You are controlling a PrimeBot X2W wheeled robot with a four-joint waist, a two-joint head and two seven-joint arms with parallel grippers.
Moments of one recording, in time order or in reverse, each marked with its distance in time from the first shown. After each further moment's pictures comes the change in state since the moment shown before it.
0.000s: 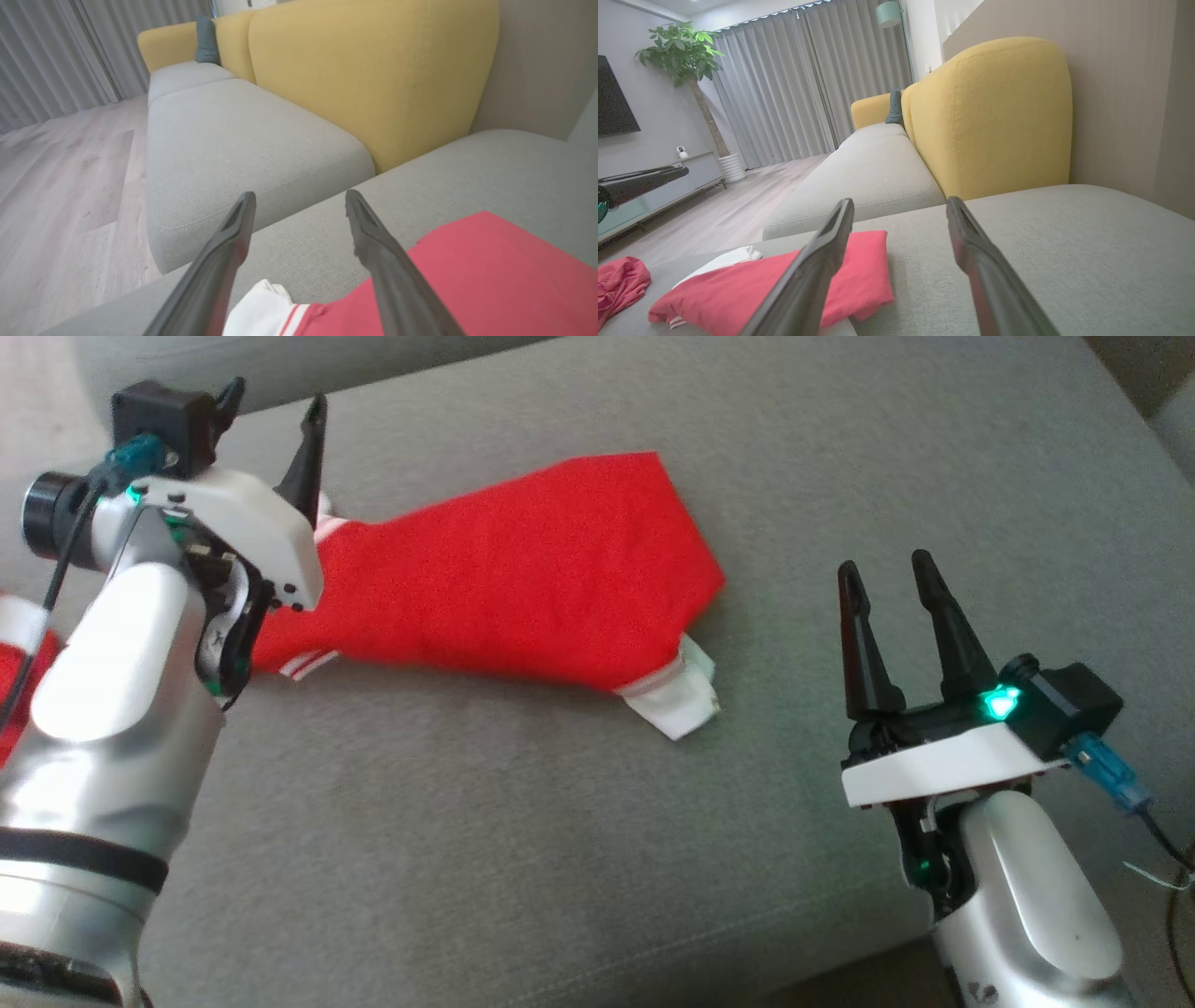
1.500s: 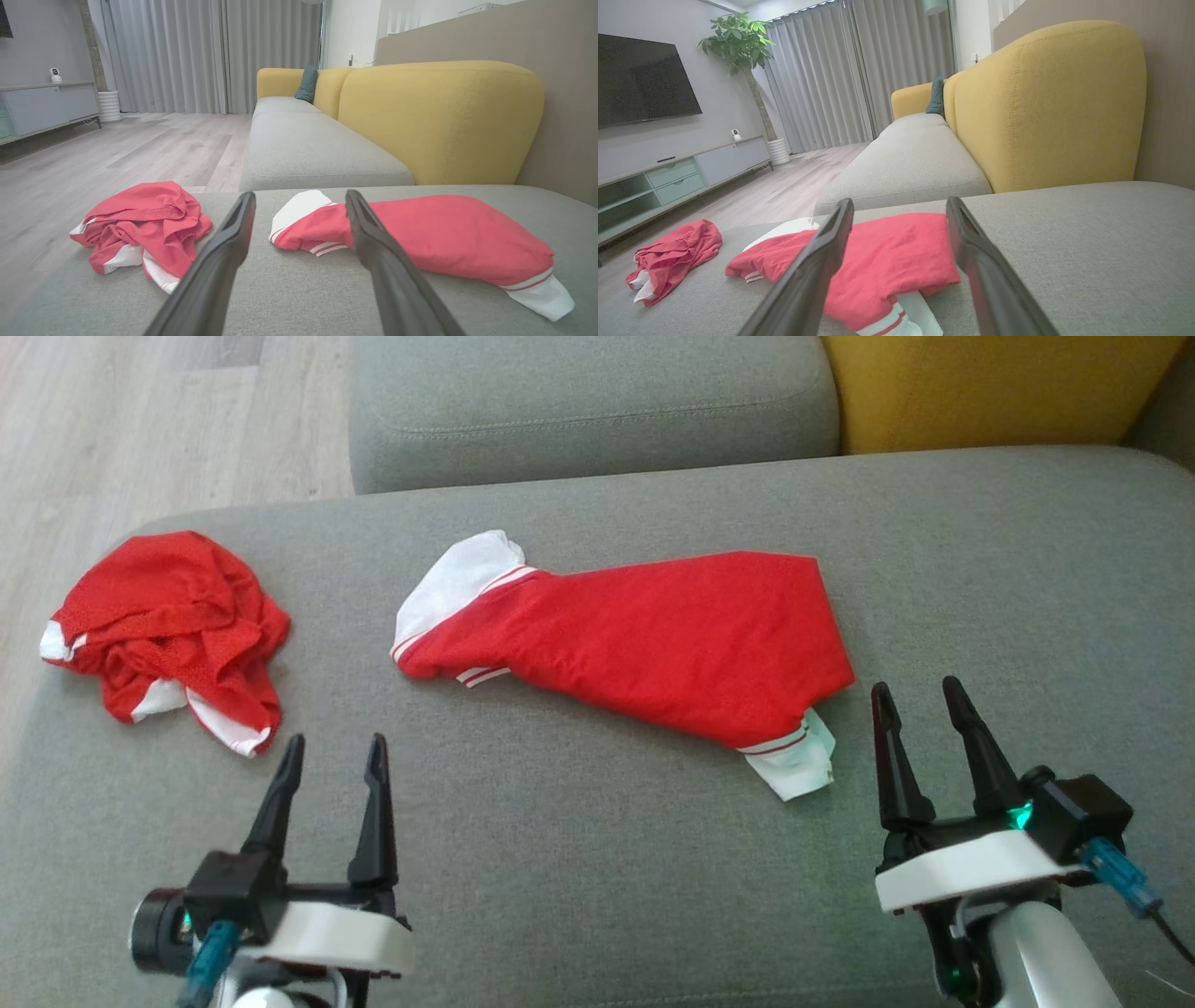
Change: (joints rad) left arm 0.929 -0.188 0.308 -0.716 0.250 0.146 -0.162; right arm 0.205 0.001 -0.078 -0.025 -0.054 0.000 0.023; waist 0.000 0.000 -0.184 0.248
